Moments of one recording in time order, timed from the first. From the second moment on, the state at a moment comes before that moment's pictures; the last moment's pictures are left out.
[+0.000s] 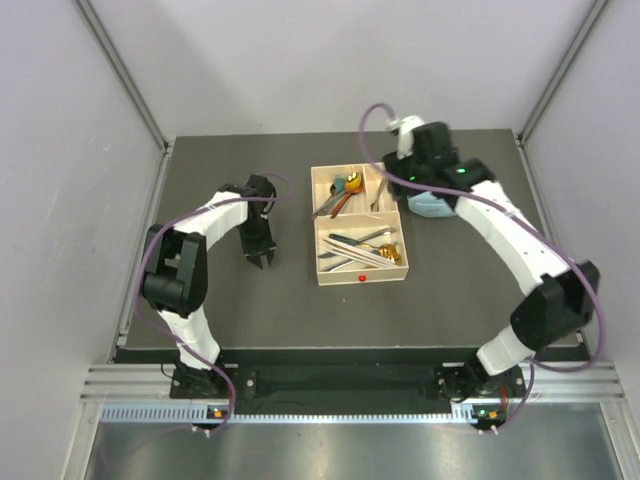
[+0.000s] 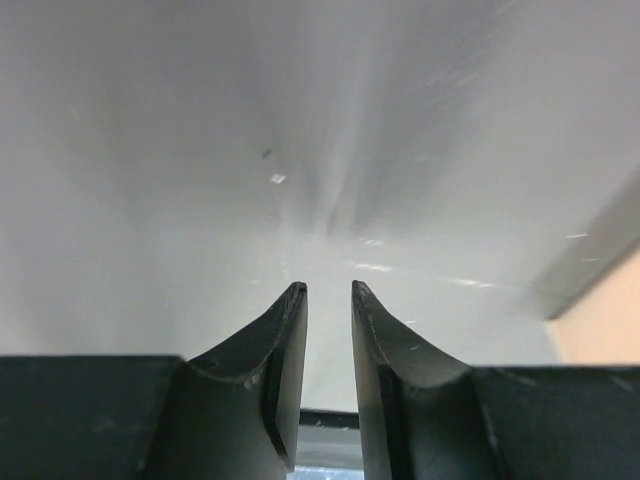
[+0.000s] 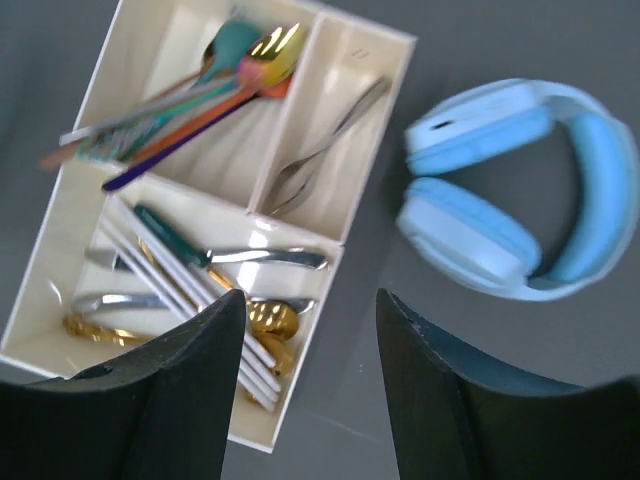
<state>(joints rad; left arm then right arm) -0.28 1.81 1.27 -0.94 -0.02 -0.55 0.49 1.59 1.52 -0.68 0.05 -0.04</state>
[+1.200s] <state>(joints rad) -0.28 1.81 1.56 -0.94 0.07 -0.57 0.02 1.37 1.12 -0.60 -0.24 0.42</state>
